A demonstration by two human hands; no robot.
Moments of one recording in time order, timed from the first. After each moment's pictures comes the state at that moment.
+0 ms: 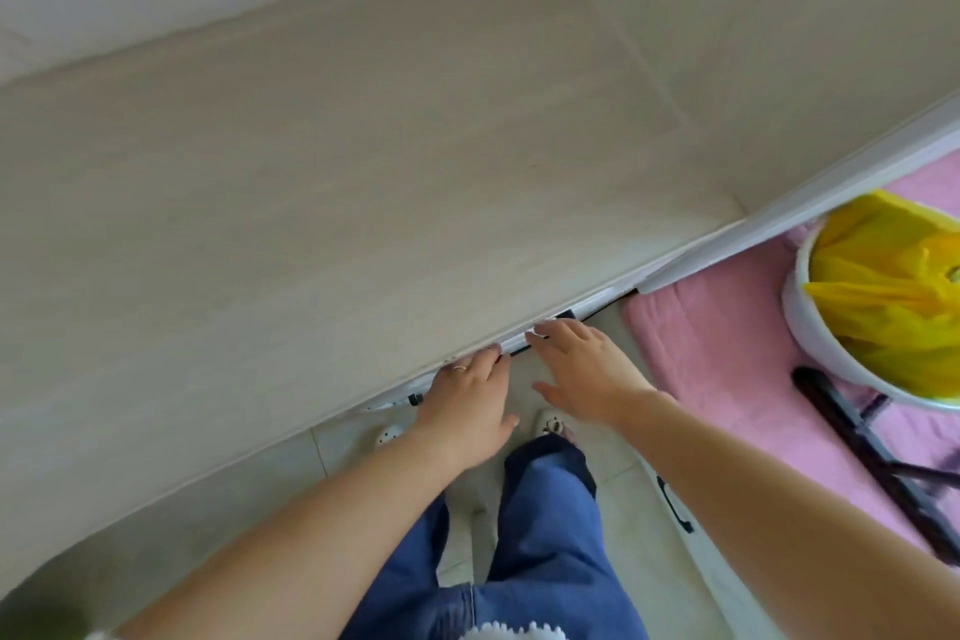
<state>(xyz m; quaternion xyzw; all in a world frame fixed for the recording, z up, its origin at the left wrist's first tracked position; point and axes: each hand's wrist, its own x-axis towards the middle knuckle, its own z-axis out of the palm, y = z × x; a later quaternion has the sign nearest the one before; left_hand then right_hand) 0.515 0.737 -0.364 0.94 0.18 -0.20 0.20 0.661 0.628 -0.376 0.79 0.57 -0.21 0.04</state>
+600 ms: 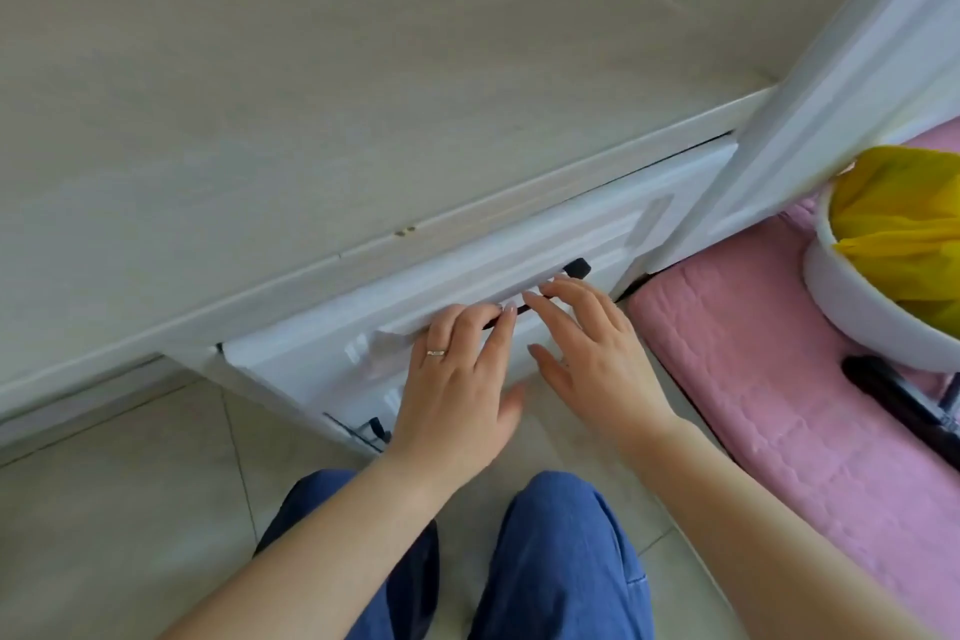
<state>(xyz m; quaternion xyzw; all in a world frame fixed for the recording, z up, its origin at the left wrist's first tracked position) 0.496 0.707 -0.467 0.97 0.17 0.16 0.08 0.624 0.593 -0.465 0.82 0.53 0.08 -0.21</state>
